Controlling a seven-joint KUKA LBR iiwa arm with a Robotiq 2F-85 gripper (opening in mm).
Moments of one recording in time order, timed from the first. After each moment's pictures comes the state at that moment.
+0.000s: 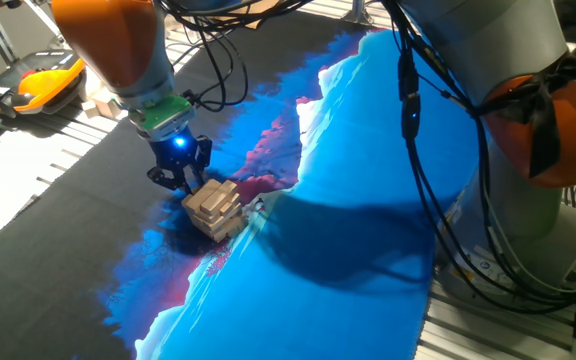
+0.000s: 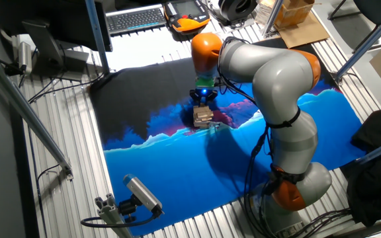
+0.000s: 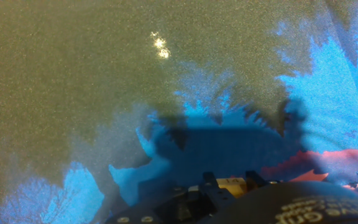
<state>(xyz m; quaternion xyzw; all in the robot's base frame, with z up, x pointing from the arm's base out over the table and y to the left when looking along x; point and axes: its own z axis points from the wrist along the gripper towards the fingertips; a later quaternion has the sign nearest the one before) 0.554 0.117 0.058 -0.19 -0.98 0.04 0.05</state>
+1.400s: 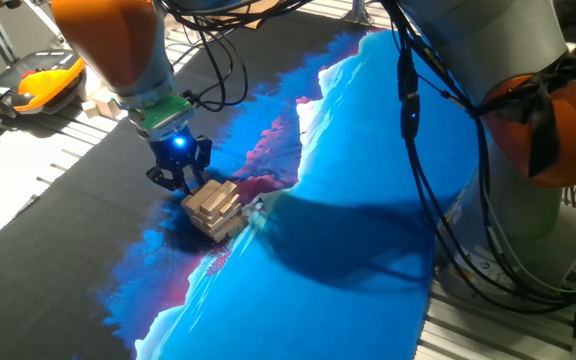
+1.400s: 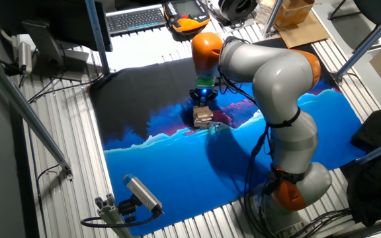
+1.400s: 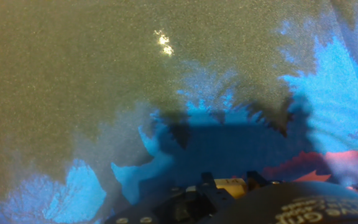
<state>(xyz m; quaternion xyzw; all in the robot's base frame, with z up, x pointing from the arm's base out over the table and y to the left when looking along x) 0.555 0.118 0.057 -0.18 -0.98 0.03 0.05</state>
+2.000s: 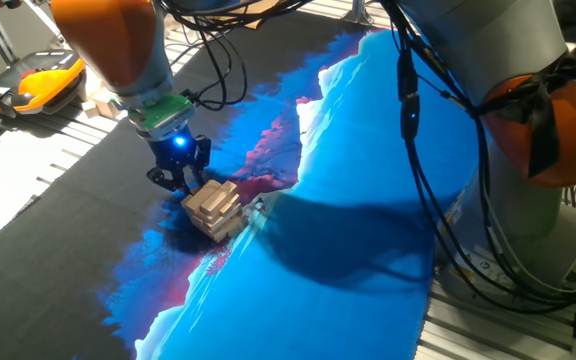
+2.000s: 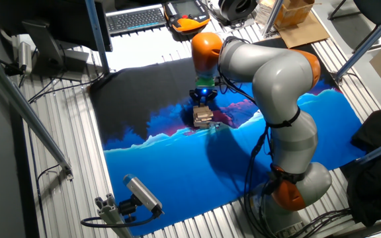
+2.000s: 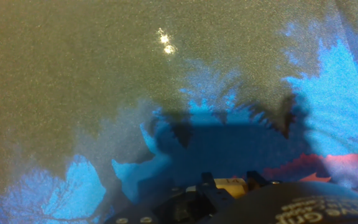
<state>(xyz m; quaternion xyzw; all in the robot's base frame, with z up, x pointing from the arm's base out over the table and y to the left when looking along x) 0.555 0.118 0.058 -0.17 -0.98 0.03 0.05</state>
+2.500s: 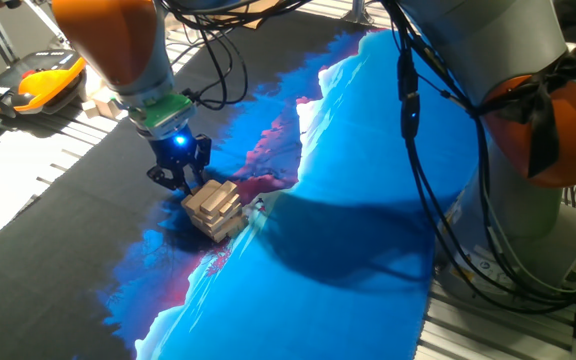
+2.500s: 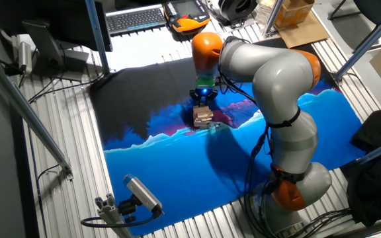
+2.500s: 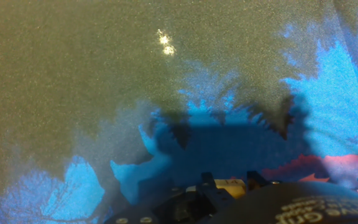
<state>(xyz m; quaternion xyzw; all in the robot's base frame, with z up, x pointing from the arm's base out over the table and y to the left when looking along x) 0.555 0.117 0.058 -0.17 -0.98 0.03 0.05</state>
